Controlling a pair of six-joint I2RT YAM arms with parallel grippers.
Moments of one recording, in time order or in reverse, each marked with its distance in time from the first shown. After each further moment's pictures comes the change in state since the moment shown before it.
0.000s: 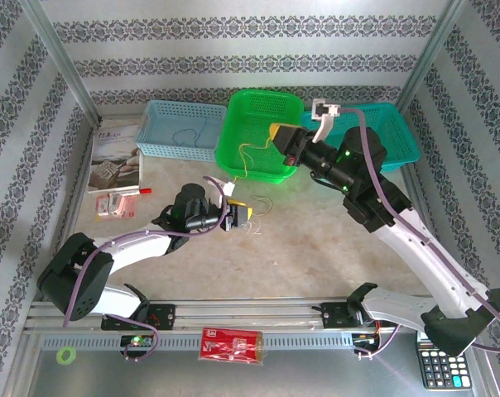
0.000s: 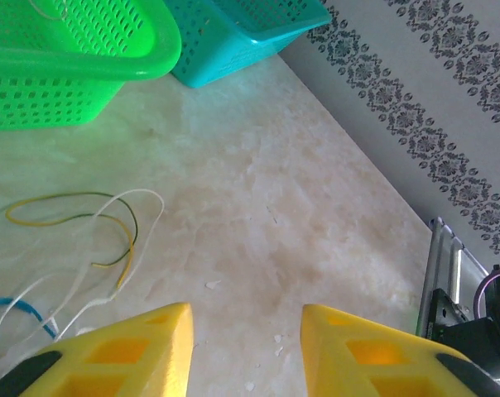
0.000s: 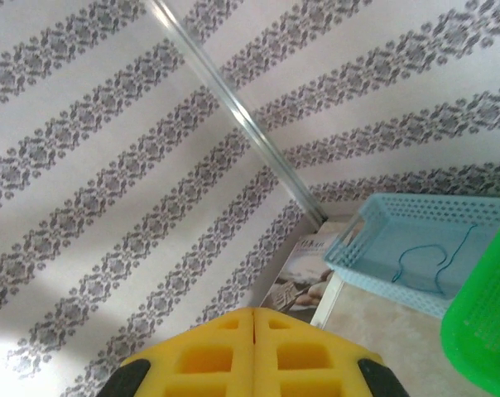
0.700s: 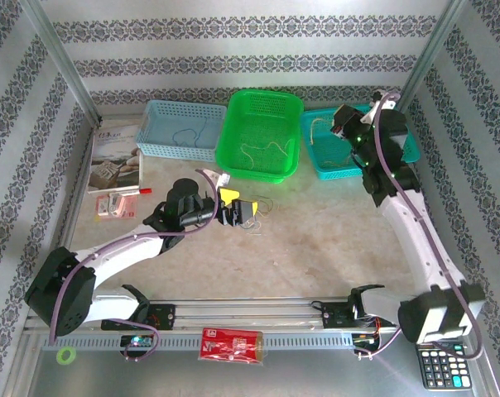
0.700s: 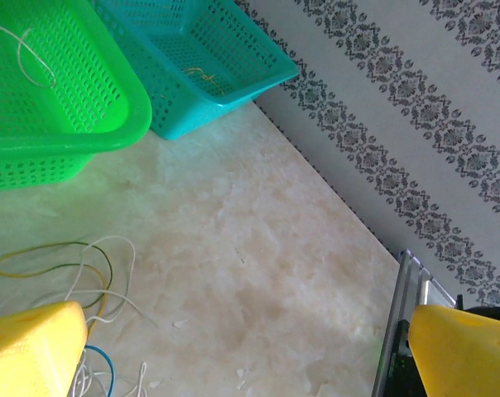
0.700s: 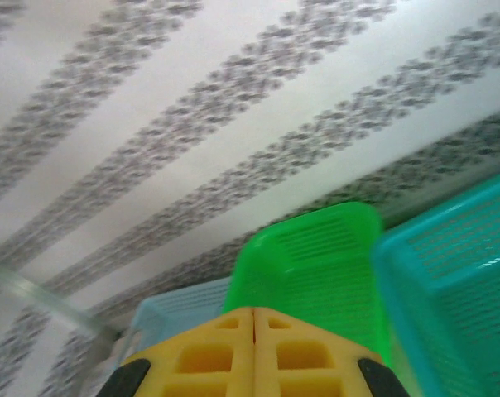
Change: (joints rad) left arm 0.000 -0.113 0.059 -0.070 -0.017 -0.044; right arm -0.481 0.122 -0.085 0.025 0.145 0.000
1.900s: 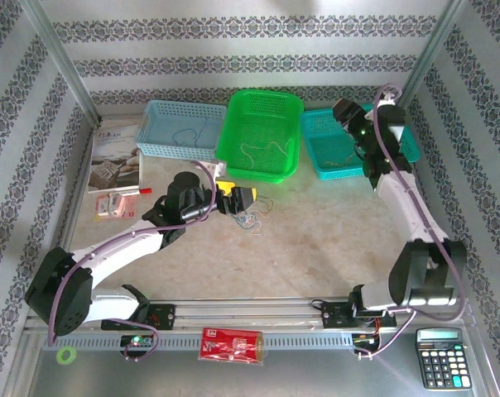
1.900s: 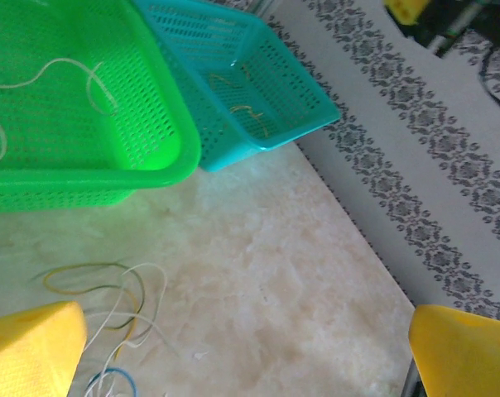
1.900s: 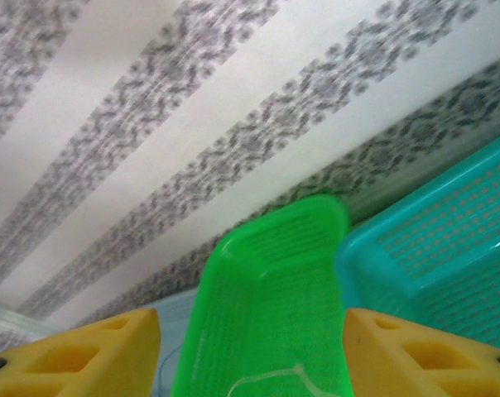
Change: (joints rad) left arm 0.000 -0.009 0.067 -0.093 -0.144 -0.075; right arm -0.101 0.150 -0.076 0.196 -0.172 0.069
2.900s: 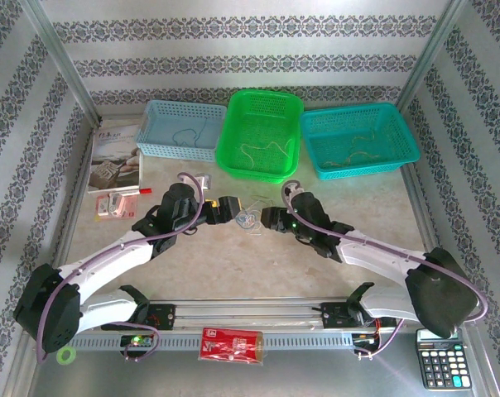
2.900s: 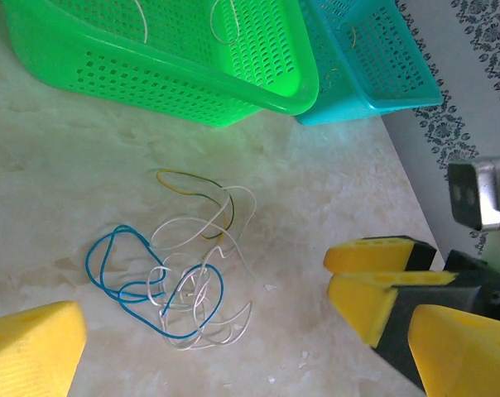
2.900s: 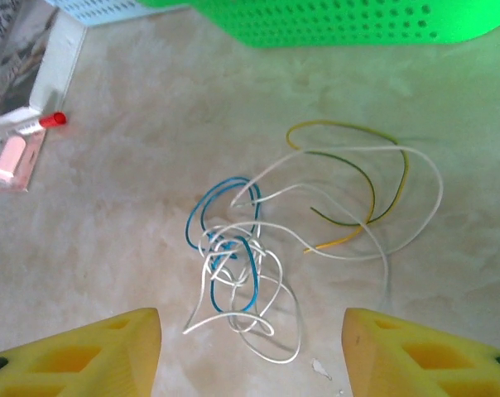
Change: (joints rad) left arm 0.023 -0.113 -0.093 -0.208 -0.112 -0.104; right arm 0.673 -0.134 -0.594 0.031 0.182 -0.055
